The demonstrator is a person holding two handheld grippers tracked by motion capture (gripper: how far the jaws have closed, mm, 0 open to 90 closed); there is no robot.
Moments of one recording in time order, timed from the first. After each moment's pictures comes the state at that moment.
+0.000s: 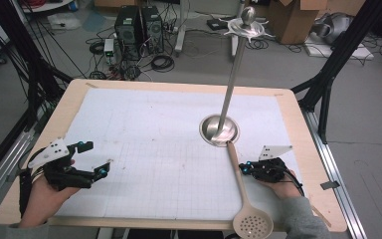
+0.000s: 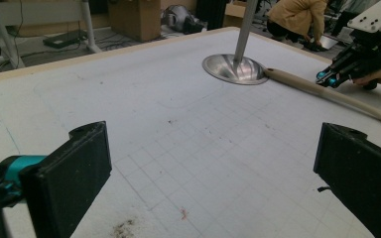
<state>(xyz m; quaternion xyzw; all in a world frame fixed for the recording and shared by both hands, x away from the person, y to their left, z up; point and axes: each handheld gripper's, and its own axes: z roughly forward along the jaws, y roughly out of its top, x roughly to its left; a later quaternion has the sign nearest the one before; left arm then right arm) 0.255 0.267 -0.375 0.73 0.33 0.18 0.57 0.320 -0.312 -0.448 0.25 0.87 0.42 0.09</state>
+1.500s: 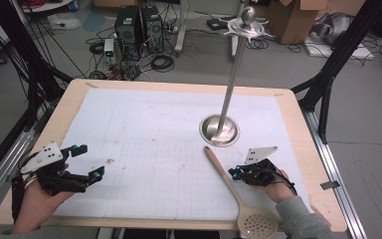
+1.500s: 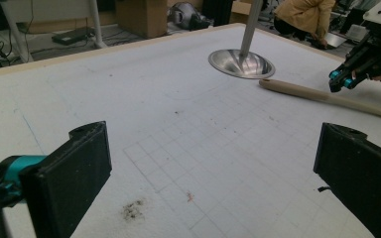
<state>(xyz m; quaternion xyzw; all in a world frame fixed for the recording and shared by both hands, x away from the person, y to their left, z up) 0.245 0.277 -0.376 0.73 0.34 0.19 0.56 0.305 -0.270 -0.429 0.21 0.90 0.38 0.07</state>
